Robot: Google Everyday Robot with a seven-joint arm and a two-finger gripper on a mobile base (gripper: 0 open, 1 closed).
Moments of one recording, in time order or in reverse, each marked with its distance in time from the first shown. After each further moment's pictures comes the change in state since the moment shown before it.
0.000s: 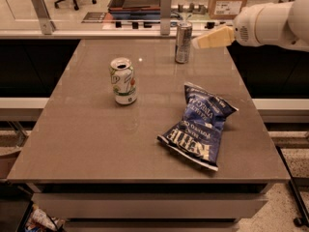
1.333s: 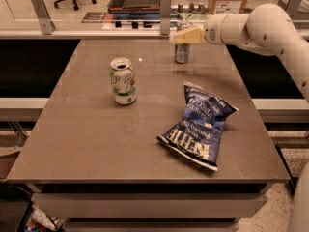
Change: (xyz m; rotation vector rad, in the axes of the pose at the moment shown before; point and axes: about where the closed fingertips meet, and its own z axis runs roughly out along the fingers) arm 0.000 0.005 0.139 -0.200 -0.136 0.116
